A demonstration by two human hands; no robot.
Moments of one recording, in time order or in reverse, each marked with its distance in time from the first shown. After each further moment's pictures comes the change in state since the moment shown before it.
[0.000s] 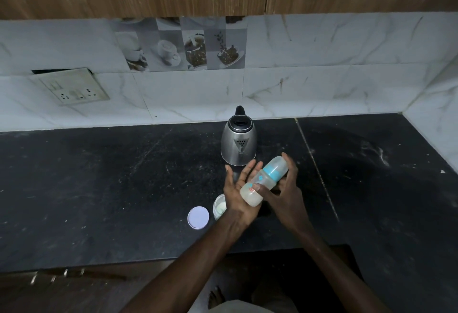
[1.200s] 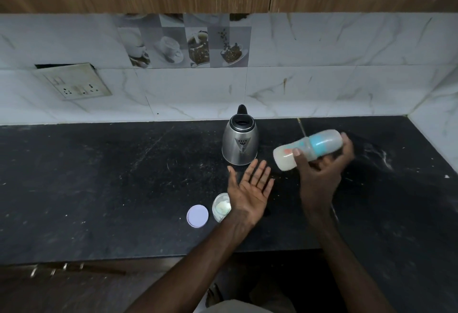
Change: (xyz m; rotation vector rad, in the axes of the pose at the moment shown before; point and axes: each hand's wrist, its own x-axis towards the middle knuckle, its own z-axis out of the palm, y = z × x) left_hand 0.004 -0.011 0.011 0.010 0.046 0.043; right_hand 0.030 -0.023 -0.035 0.100 0.472 -0.149
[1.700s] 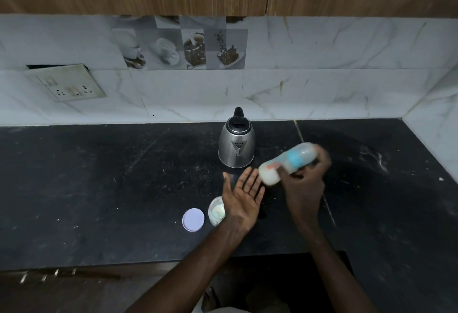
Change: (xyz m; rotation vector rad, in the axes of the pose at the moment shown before) left_hand 0.014 -0.003 -0.019 0.039 0.091 -0.012; right_hand -0.012 0.017 0.016 -0.016 -0.009 0.121
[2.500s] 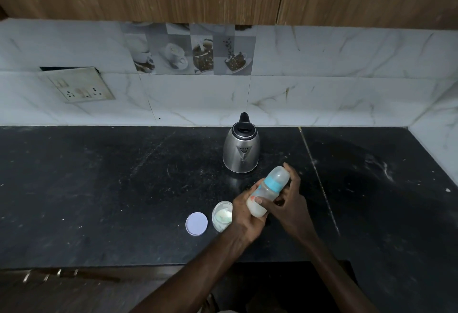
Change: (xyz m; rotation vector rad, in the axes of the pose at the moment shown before) left_hand -0.018 0.000 0.006 0.044 -0.056 -0.120; right_hand -0.013 0.032 -0.004 -0.167 -0.514 0.009
